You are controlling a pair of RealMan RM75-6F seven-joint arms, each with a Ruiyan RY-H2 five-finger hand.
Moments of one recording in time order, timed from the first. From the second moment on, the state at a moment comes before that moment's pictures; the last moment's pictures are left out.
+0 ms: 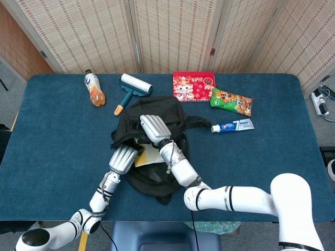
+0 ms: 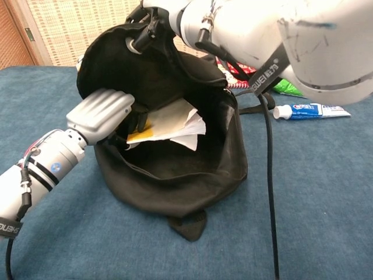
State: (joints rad) left arm -0.70 -2.02 -0.16 -0.76 1.54 1.29 0.15; right arm 1.21 -1.68 0.48 -1.52 -0.57 0.93 -0.26
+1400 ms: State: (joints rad) left arm -0.52 -1.76 -0.04 -1.29 1.66 1.53 0.22; right arm 1.17 -1.67 0.45 -1.43 -0.59 0.88 -0.22
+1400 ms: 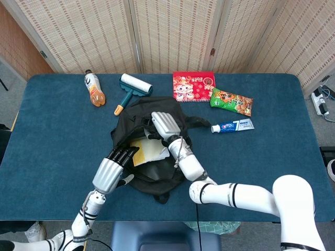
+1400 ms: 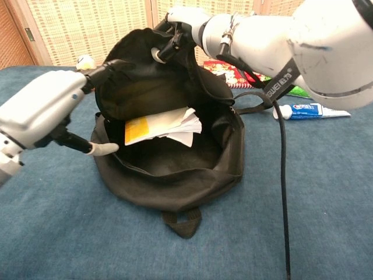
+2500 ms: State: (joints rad) left arm -0.37 -1.50 -0.05 -1.45 1.54 1.51 0.09; right arm 0.99 -1.26 0.25 -1.90 -0.86 0.76 -0.17
